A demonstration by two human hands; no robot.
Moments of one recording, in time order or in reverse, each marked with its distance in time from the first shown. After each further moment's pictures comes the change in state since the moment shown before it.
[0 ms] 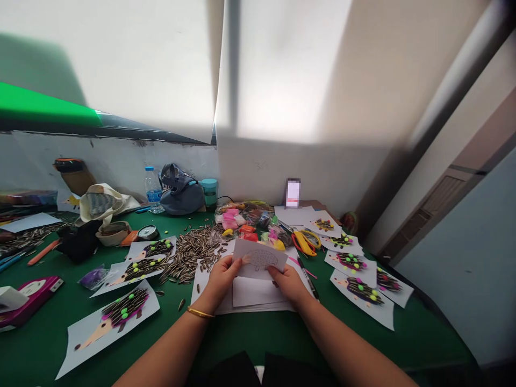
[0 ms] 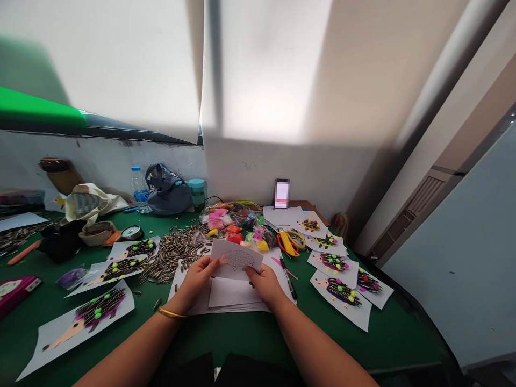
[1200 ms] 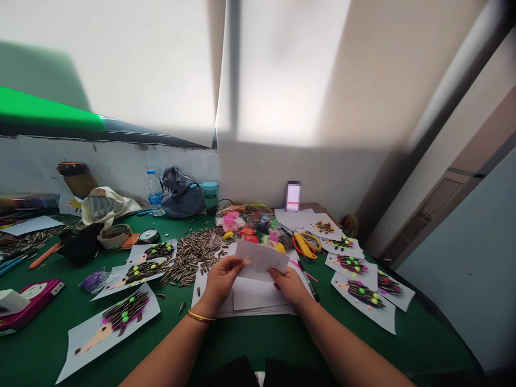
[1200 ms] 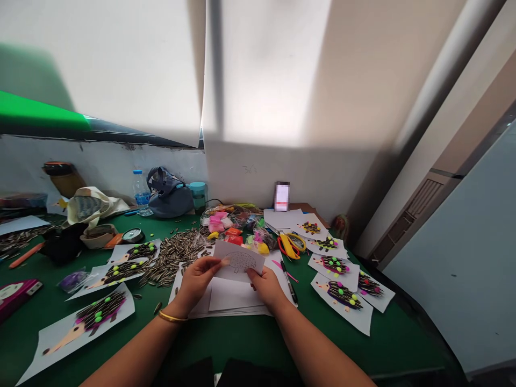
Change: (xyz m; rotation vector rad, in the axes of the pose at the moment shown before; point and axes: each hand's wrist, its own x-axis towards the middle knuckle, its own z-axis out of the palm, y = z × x) left_hand 0.002 -0.008 -0.001 0.086 0.160 0.193; right_hand 0.003 0.002 0.001 0.036 0.035 -0.006
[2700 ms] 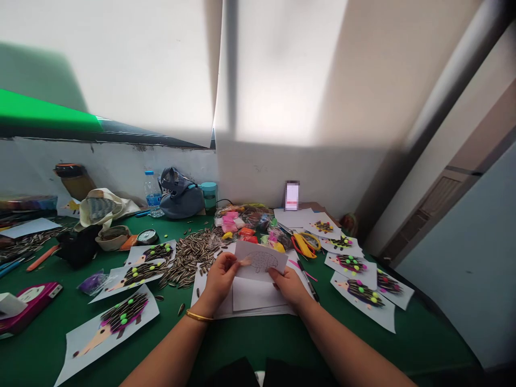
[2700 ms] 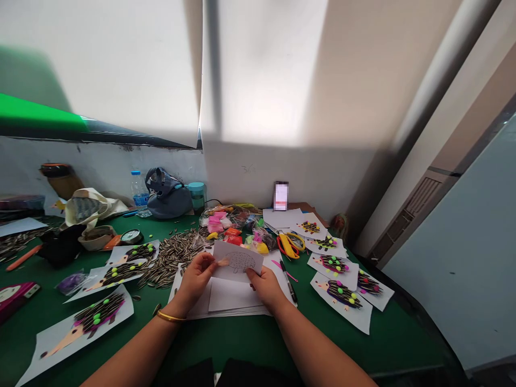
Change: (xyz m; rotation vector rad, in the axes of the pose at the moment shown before) left_hand 0.006 -0.004 -0.006 0.074 -0.002 0.046; right_hand 0.002 0.005 -0.001 0.024 -0.031 -0.012
